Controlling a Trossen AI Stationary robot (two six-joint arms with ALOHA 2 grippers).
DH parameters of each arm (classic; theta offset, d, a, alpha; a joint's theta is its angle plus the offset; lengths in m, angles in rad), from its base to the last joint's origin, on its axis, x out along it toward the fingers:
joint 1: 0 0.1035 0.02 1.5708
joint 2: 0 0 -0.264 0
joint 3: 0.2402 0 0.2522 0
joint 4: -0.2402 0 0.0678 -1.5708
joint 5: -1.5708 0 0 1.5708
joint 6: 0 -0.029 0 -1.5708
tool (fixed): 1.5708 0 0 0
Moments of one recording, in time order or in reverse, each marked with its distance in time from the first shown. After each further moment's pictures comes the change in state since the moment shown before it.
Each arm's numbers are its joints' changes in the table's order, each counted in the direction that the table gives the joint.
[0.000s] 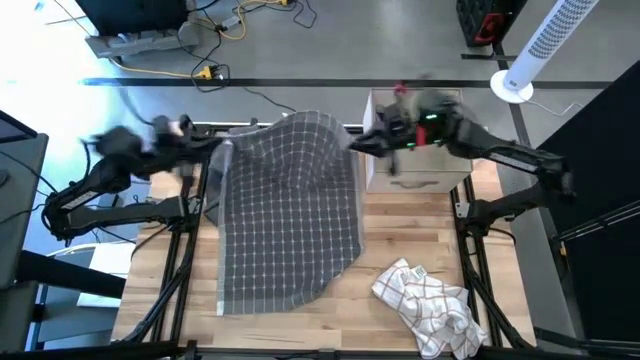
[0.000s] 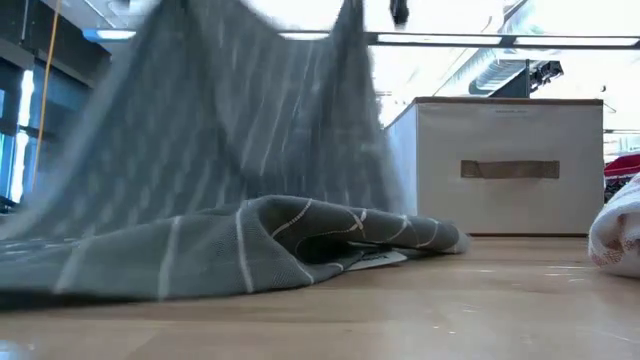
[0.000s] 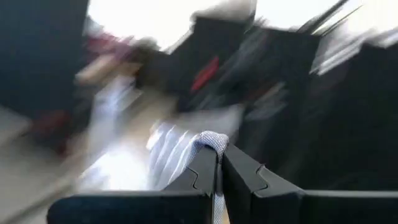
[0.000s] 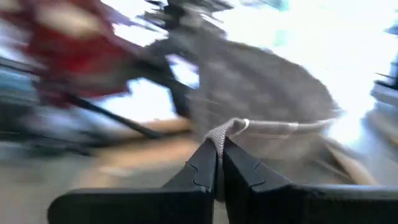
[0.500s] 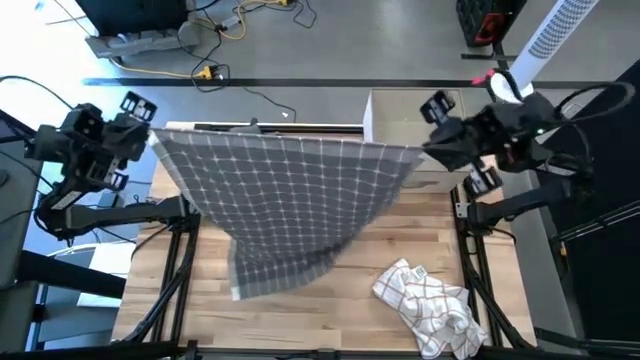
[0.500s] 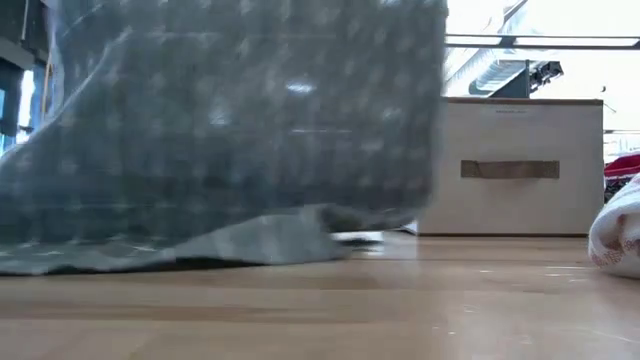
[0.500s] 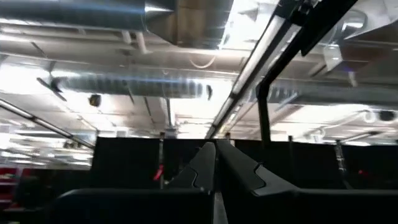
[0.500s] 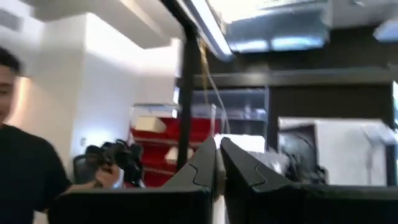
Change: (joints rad) left arm 0.000 -0.057 0.199 0.295 -0.190 0.029; right arm 0.366 0.101 0.216 0.328 -0.157 0.068
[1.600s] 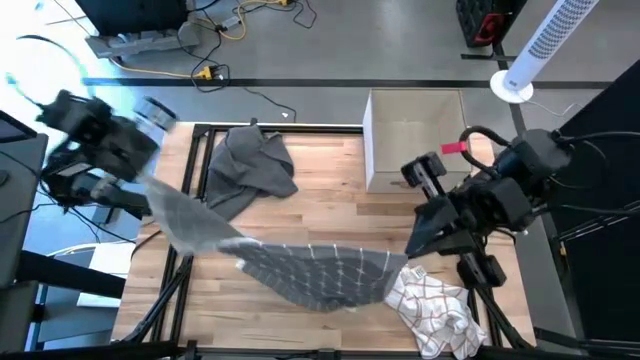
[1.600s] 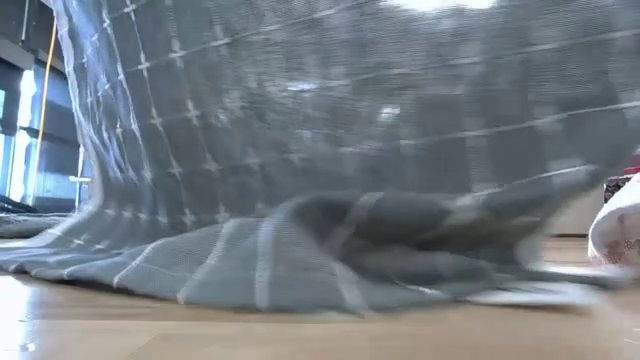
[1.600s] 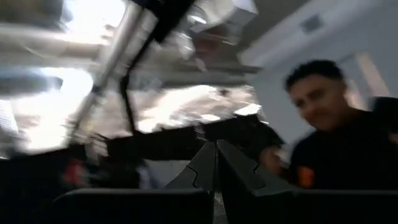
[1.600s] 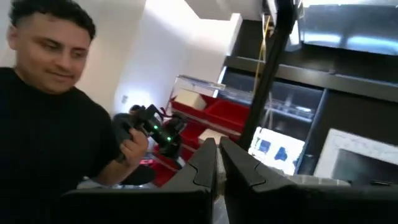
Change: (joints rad) left arm -0.296 -0.383 0.302 0.041 -0.453 -0.098; right arm 0.489 -0.504 0.820 -0.552 -0.249 0.376
